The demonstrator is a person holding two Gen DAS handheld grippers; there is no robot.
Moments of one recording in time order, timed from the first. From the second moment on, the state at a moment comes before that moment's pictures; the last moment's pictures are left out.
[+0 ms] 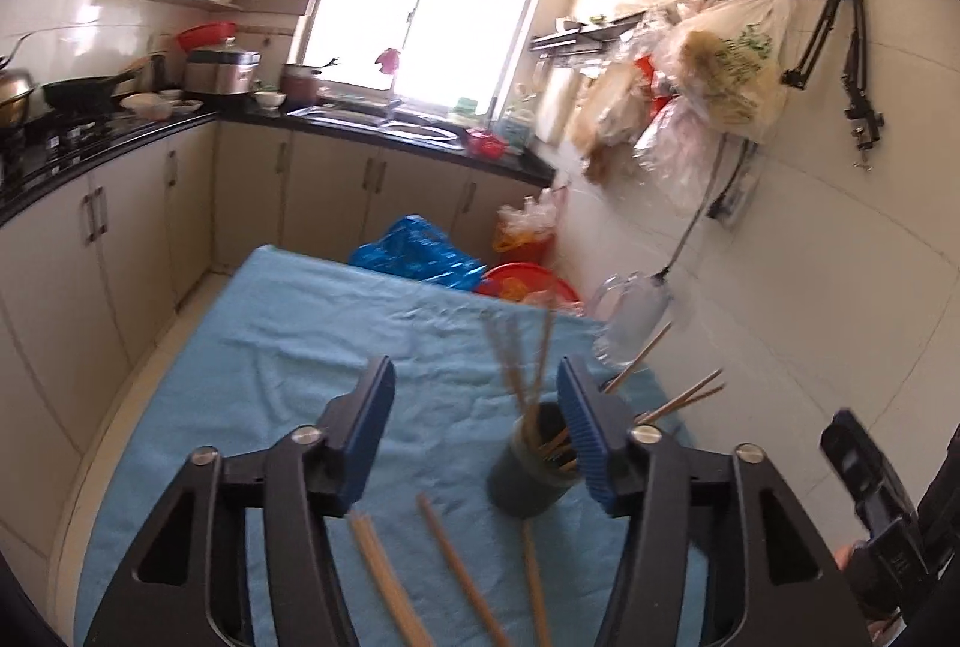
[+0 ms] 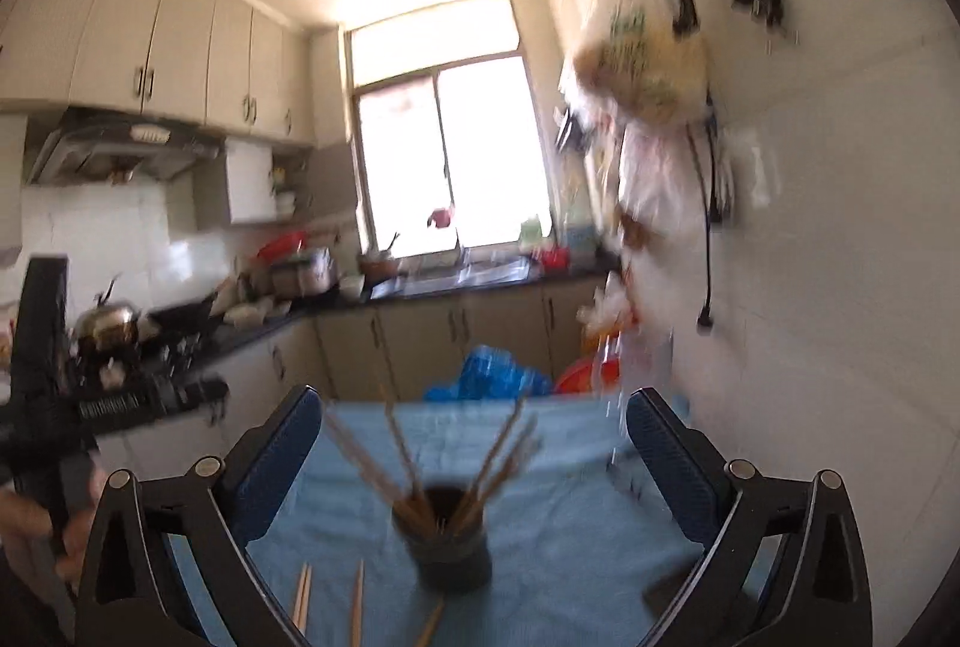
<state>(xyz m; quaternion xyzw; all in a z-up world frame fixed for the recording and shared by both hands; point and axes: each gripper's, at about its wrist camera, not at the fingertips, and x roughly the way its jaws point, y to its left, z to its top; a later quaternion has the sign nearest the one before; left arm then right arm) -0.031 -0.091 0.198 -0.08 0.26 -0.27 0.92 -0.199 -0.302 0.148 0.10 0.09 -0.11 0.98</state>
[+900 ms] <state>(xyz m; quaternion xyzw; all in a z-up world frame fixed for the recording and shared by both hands) -0.054 -0.040 0.038 -0.06 0.44 -0.19 0.88 -0.098 -0.294 -0.020 0.30 0.49 -0.05 0.82</state>
